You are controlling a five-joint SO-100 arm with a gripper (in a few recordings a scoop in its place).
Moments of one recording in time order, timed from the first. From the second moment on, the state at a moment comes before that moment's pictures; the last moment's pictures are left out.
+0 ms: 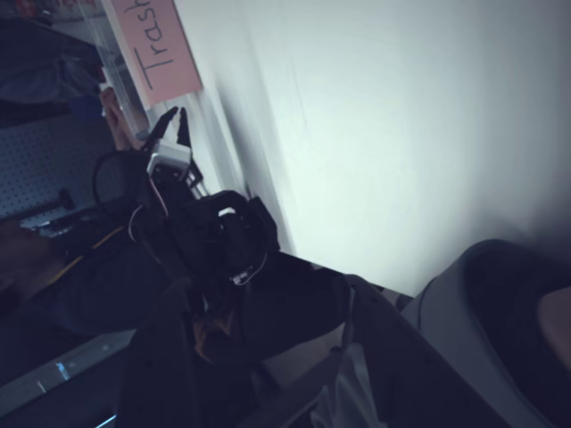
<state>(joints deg) -72.2 100.9 86.7 48.3 2.6</state>
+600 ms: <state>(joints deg) -72.2 102.2 85.0 51.8 2.0</state>
